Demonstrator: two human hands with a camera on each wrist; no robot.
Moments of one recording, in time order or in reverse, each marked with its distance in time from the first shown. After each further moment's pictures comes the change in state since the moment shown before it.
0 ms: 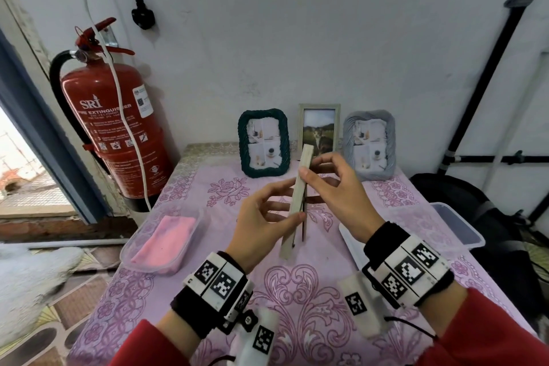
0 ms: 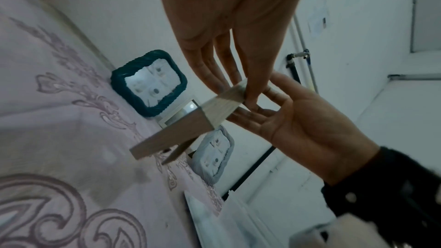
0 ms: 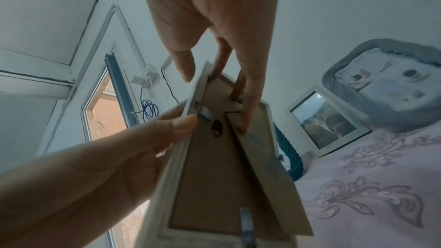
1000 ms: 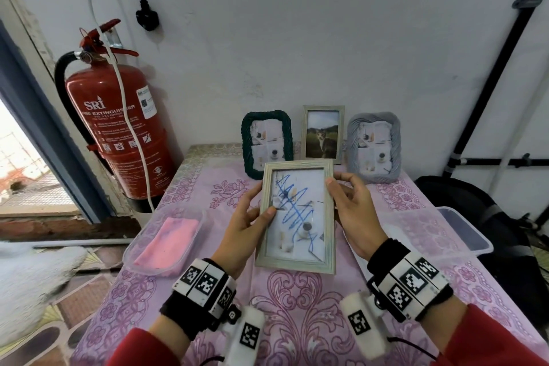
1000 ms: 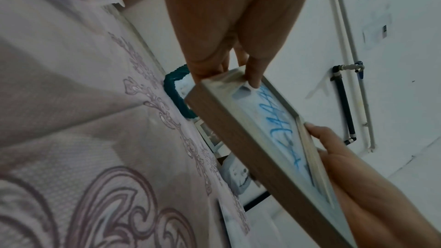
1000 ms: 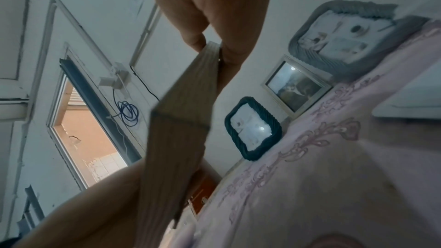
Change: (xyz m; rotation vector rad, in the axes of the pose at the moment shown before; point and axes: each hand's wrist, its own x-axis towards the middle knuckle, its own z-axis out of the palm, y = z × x) left_hand 0.003 -0.034 -0.026 -0.214 0.052 -0.261; right_hand -0.002 0.038 -0.007 0.279 0.115 0.147
